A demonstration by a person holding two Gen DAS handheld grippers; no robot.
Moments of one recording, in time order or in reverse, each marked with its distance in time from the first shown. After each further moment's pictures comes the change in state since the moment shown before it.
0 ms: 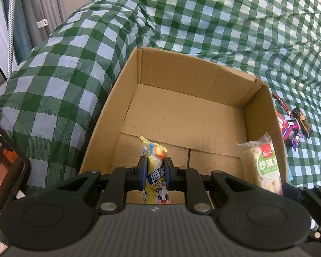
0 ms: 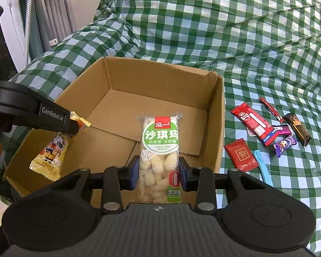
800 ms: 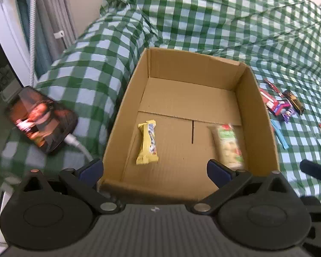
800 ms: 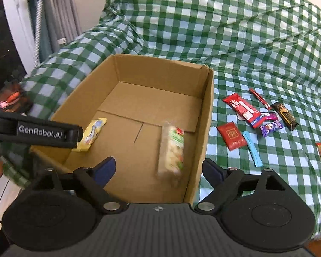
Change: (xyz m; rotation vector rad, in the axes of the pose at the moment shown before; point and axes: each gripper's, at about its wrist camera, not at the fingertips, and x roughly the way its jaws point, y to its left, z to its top) left arm -0.098 0.006 -0.083 0.067 -0.079 0.055; right arm -0.093 0.010 -0.043 0.004 -0.014 -0.005
